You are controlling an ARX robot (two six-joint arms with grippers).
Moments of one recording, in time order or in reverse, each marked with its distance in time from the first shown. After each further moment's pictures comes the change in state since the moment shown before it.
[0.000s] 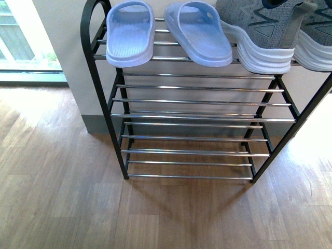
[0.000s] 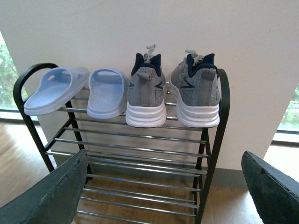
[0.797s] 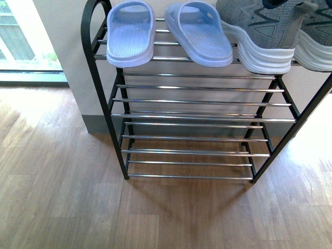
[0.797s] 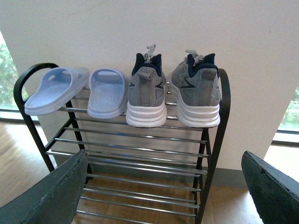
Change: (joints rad) left arm 0.001 -0.245 -0.012 -0.252 0.001 0.001; right arm 0.000 0.000 0.000 0.000 0.000 0.000
